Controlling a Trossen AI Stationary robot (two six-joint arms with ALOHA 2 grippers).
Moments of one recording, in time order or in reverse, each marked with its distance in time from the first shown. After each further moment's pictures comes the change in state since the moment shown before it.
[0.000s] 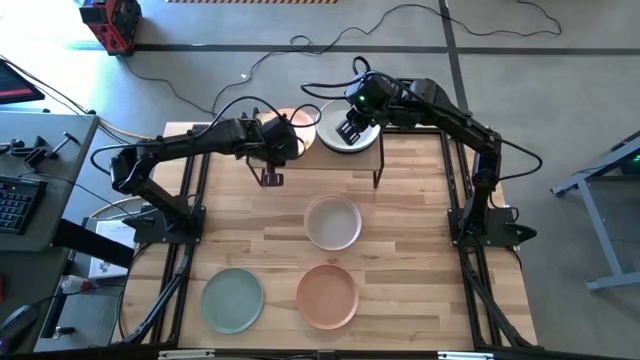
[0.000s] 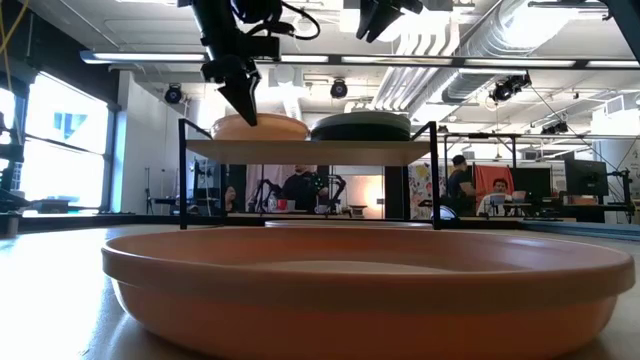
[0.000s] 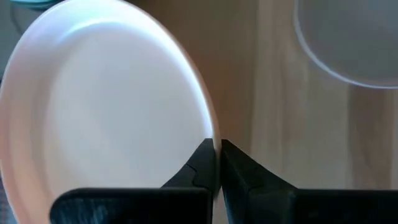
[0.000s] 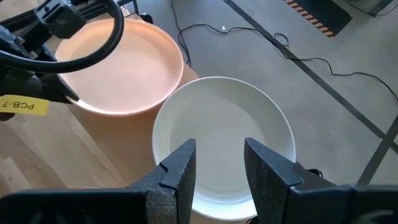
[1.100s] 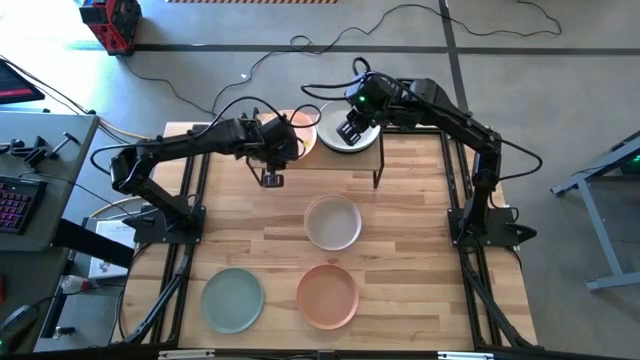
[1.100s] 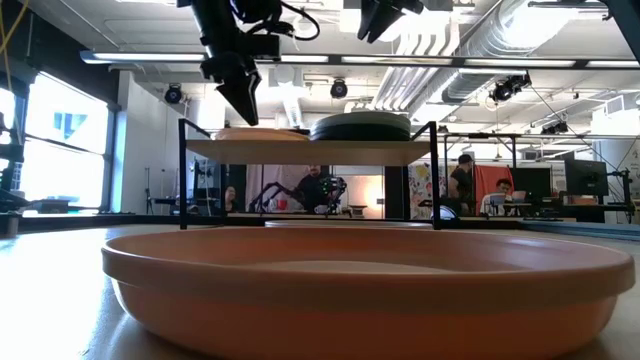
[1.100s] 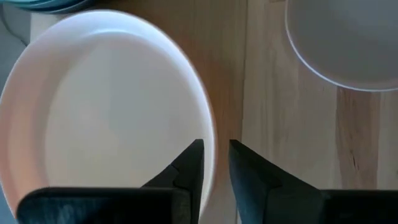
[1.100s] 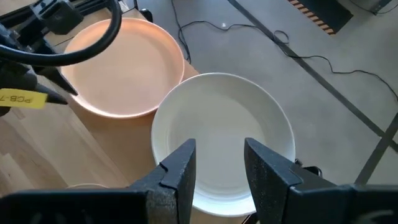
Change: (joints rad) left arm -0.004 -0.001 0.000 -0.008 0.030 -0.017; right arm 0.000 0.000 0.000 -0.012 -0.002 0.000
